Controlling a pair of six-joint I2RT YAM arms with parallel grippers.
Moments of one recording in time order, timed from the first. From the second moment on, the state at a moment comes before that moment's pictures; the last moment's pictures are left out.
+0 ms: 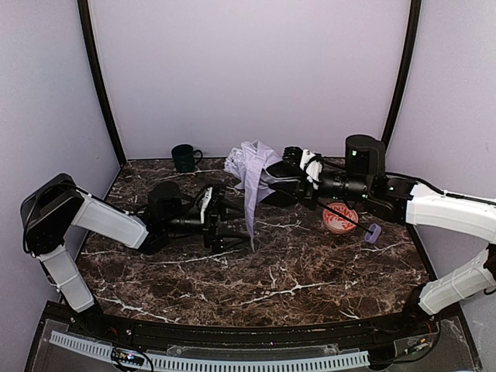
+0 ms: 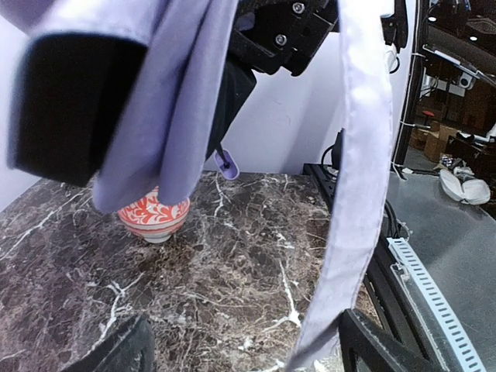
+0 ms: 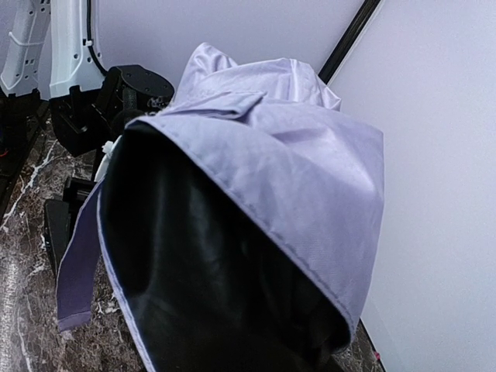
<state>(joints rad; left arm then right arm) -0.73 1.70 0.71 0.91 0.83 0.00 0.81 1.28 0.96 0.13 -0.36 -0.56</state>
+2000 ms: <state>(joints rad) -0.73 1.64 0.85 0.30 0.62 0.63 0.74 1.34 1.16 -0.40 -0.96 -0.61</state>
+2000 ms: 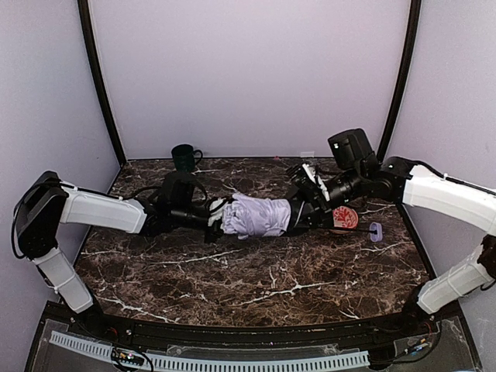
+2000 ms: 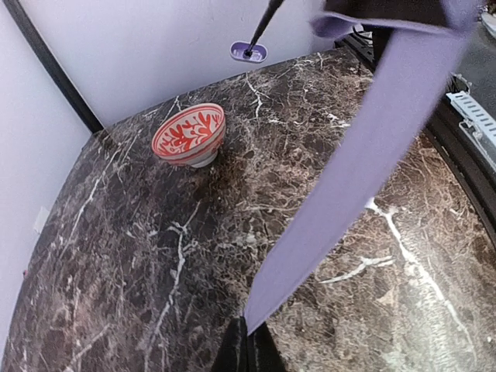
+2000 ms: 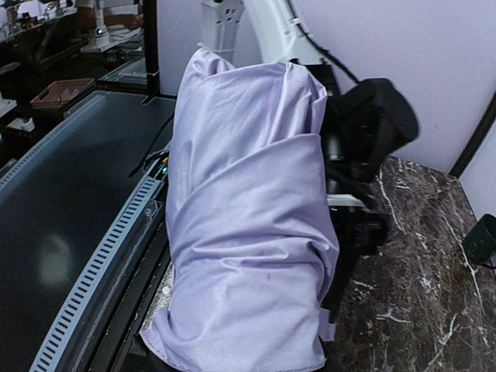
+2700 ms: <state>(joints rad) -0.74 1.62 0.88 0.22 0.59 0.79 0.90 1.77 1.03 -0.28 -0.79 -0.65</state>
